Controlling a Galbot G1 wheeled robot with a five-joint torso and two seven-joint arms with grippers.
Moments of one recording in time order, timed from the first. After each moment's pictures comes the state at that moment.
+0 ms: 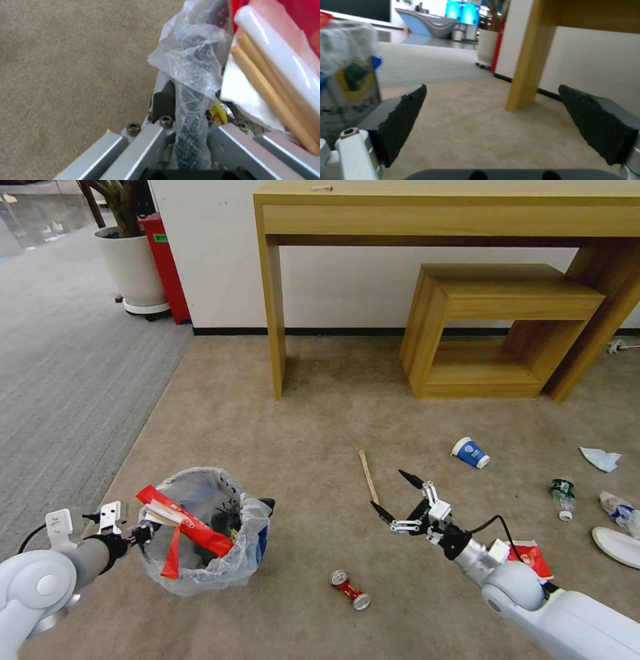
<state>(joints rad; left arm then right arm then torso) 1.55 -0.78 -0.80 -2.01 -1.30 0.69 -0.34 -1.05 0.65 -0.16 1.57 0.58 0.72 -0.13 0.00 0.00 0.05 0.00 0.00</state>
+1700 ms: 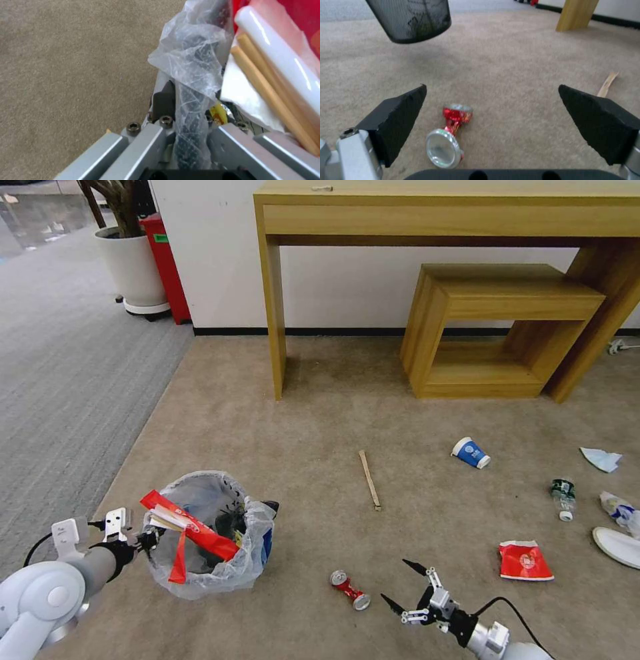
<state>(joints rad) 1.55 -0.85 -0.79 -2.01 -1.24 0.68 -0.32 -1.15 0.75 -0.31 1.25 0.52 0.81 -0.28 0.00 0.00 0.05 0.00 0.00</state>
